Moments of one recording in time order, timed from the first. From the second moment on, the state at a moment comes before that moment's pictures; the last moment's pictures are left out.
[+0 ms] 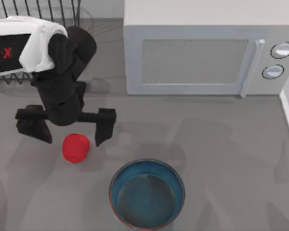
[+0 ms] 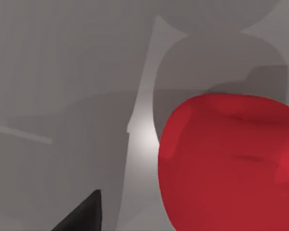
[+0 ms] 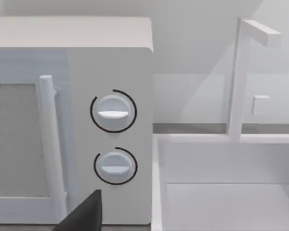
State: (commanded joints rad) left arm -0.40 1.93 1.30 -0.95 0.01 -0.29; right arm 0.00 0.00 0.00 0.00 0.00 0.00
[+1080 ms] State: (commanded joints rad) left arm -0.41 2.01 1.21 -0.77 0.01 -0.29; right arm 0.00 0.00 0.00 0.00 0.00 0.00
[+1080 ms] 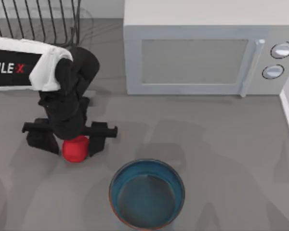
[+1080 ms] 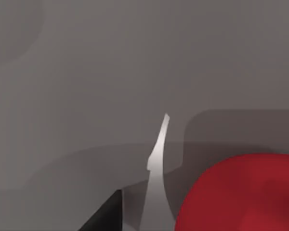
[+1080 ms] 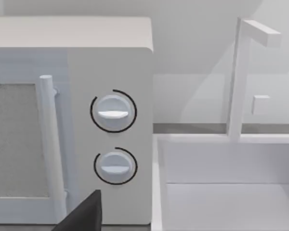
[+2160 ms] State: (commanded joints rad) left arm -0.40 1.95 1.30 -0.90 0.00 -0.29; right arm 0.00 0.00 0.00 0.00 0.00 0.00
